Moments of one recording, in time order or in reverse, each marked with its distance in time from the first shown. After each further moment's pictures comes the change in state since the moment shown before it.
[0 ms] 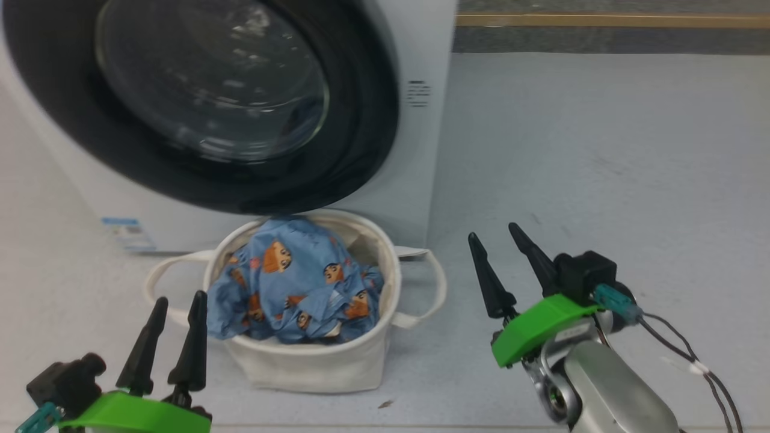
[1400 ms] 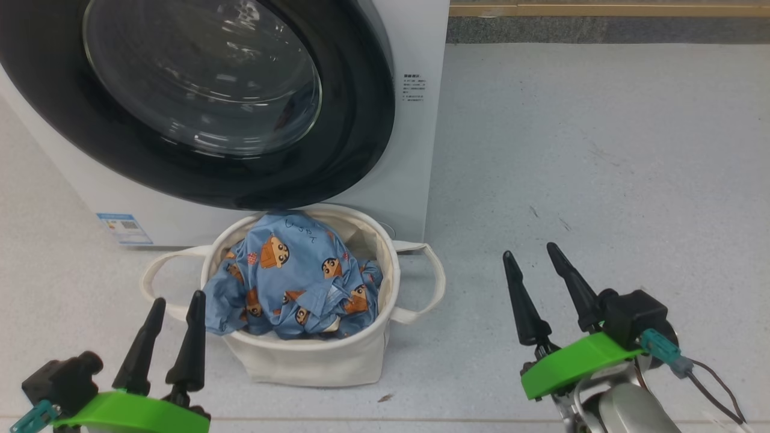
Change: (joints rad) left arm 0.034 0.022 0.001 -0.091 -0.017 0.061 0.057; right arm 0.240 0.001 -0.153 -0.312 -0.101 0.000 0.047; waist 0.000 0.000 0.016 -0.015
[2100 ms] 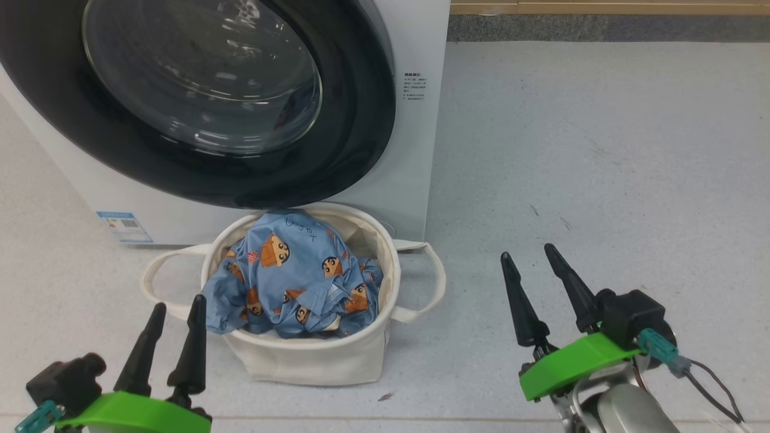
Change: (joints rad) left arm -0.001 0.002 -0.010 0.015 0.000 0.018 0.004; right arm 0.000 0.000 0.006 -0.001 0.000 0.000 0.007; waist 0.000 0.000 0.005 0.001
